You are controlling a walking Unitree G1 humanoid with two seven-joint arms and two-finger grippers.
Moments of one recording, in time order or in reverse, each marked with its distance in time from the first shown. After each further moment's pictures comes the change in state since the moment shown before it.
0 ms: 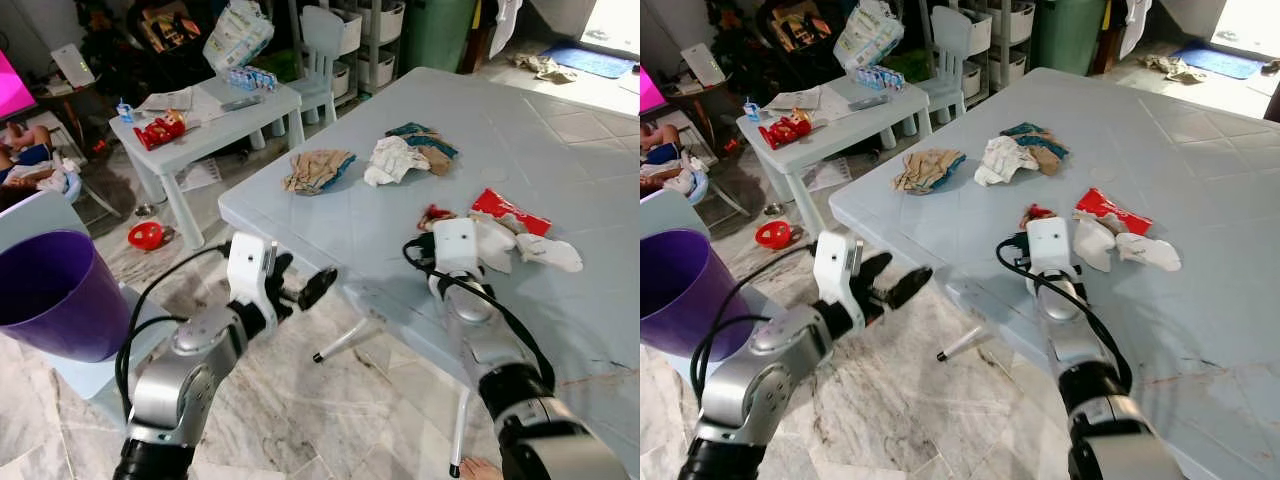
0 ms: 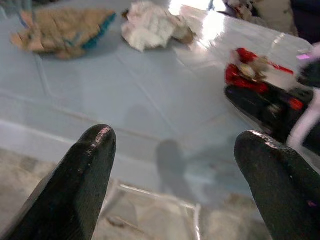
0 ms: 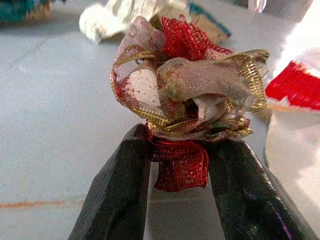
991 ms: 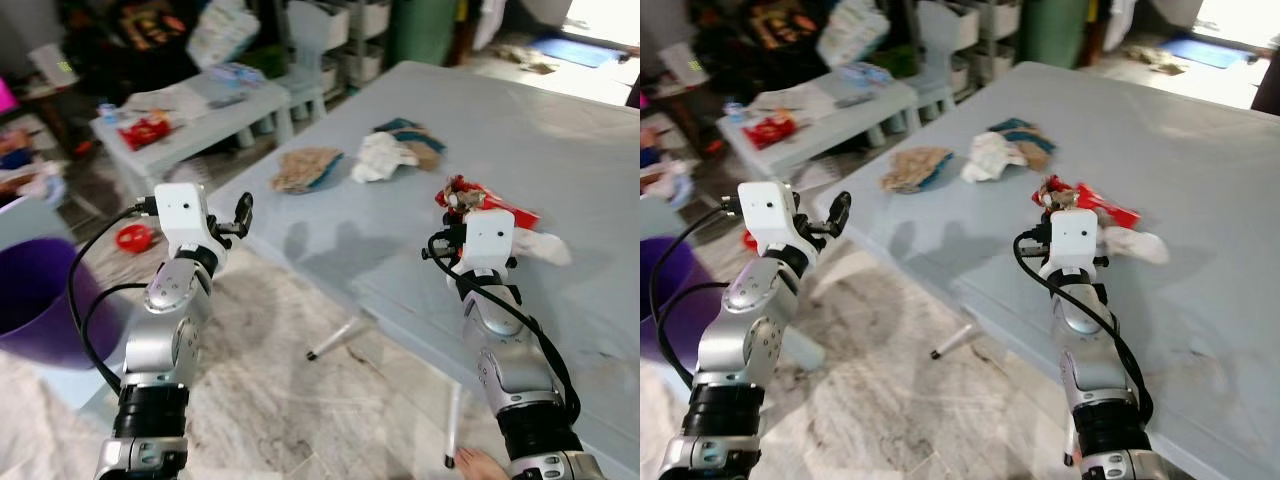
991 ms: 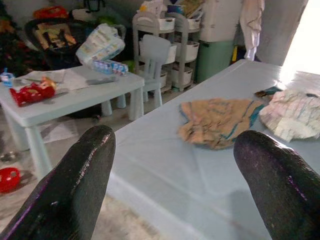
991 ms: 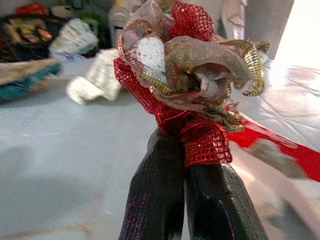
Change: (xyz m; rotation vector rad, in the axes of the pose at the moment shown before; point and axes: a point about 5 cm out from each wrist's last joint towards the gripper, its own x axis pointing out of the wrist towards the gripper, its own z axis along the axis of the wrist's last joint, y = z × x) left arm 0.002 0.070 0.045 0.100 -0.258 0.531; right arm -0.027 -0.012 0.031 0.104 -0.177 0.010
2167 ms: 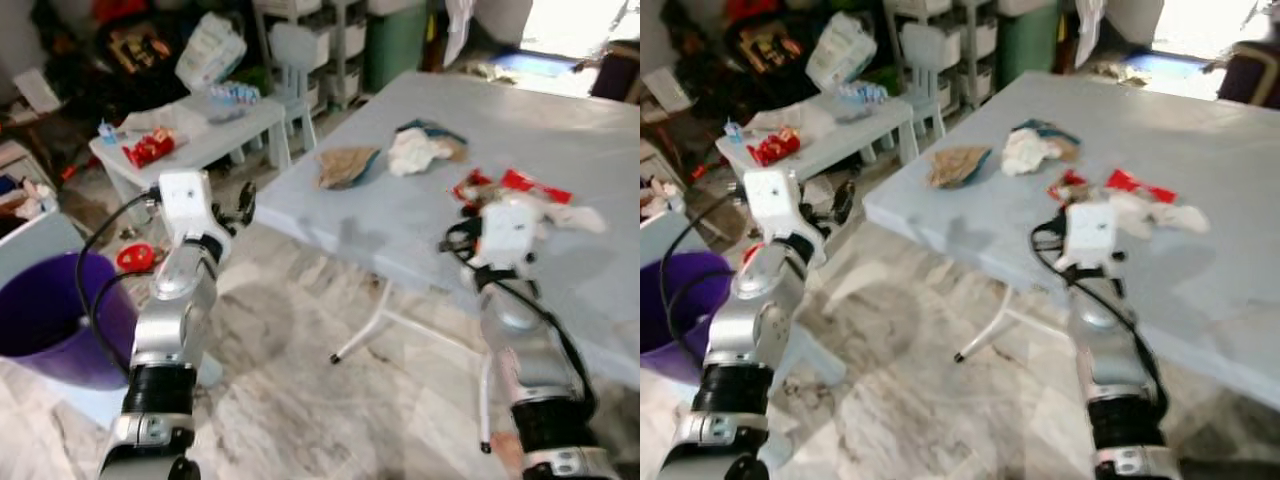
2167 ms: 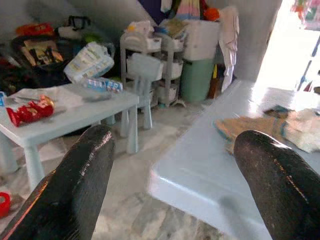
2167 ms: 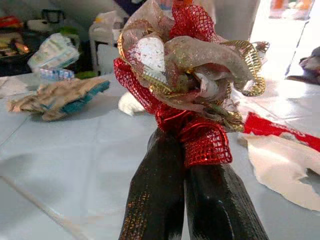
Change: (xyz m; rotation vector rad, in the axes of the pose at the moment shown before) left arm 0.015 -0.007 0.008 -0.013 -0.026 -0.017; right arm 0.003 -0.020 0.008 -0.015 -0.013 -0.040
